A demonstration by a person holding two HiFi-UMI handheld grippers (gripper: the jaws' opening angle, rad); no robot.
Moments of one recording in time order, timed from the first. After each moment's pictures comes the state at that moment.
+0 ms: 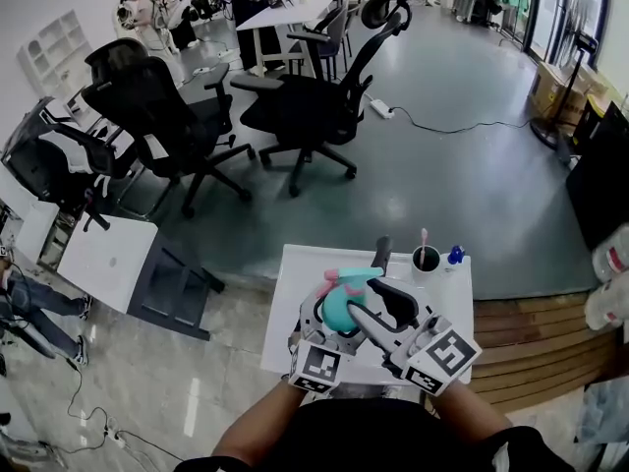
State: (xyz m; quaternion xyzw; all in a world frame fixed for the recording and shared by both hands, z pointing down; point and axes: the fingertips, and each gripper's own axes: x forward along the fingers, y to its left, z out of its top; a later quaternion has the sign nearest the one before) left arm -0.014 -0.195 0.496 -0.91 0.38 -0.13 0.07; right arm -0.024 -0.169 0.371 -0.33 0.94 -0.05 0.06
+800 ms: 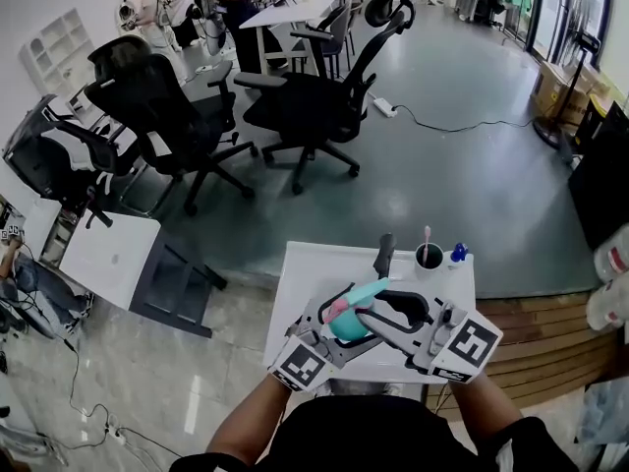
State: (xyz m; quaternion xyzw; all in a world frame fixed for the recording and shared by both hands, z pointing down) left arm 0.003 -0.153 0.465 -0.97 0.21 -0.07 0.10; right arm -0.029 -0.142 0.353 -0.20 0.98 0.00 0.04
